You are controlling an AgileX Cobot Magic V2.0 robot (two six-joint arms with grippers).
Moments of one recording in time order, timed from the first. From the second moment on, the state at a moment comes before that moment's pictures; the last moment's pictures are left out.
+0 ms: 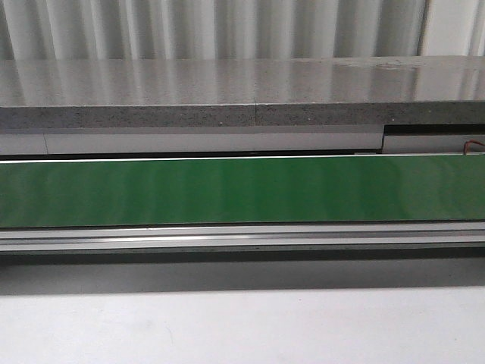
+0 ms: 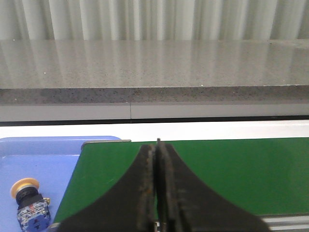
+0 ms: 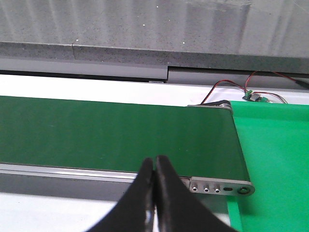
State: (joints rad) left arm -0.07 0.14 -0.06 0.02 0.05 -0.01; right arm -0.06 0.13 -0.36 0.15 0.54 -0.14
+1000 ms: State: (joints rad) left arm -0.06 -0.01 0.00 0.02 0.15 -0.01; right arm -0.06 0.13 -0.36 0.15 0.54 -0.14
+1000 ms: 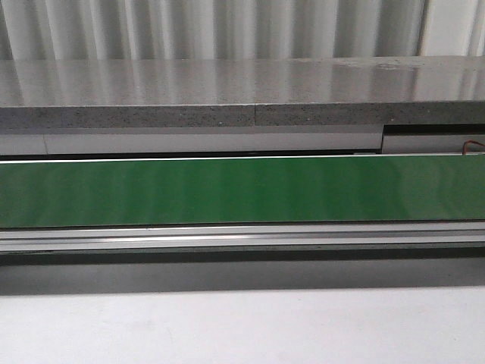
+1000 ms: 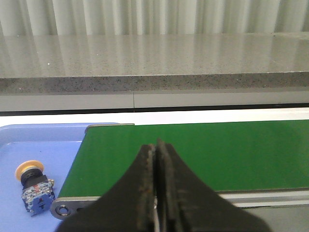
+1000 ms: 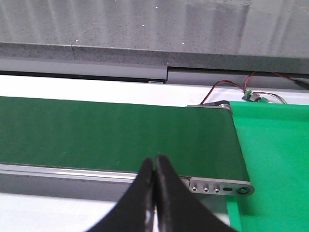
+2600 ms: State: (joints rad) left arm -0.06 -0.01 0.00 0.02 0.15 0.00; right arm -0.06 -0.01 0.03 -0.08 0.08 0.13
